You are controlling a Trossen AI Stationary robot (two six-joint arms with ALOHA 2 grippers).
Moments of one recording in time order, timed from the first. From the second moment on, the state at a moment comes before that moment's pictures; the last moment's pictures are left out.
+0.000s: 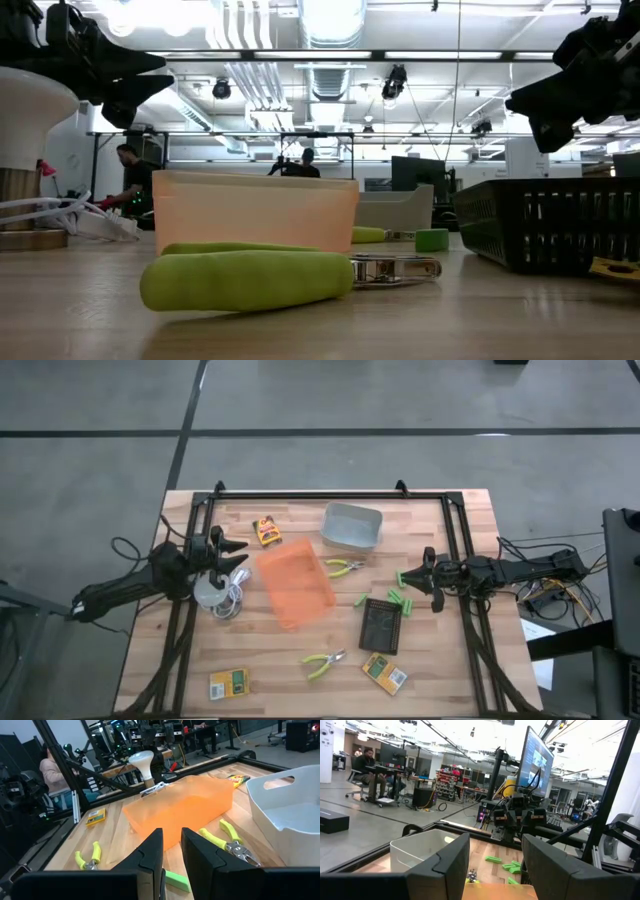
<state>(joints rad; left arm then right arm) 0.32 0.02 0.01 0.18 0.11 -0.24 0.15 0.13 0.01 0.04 0.18 0.34</state>
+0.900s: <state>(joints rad) 0.32 0.02 0.01 0.18 0.11 -0.24 0.15 0.13 0.14 0.05 0.30 0.33</state>
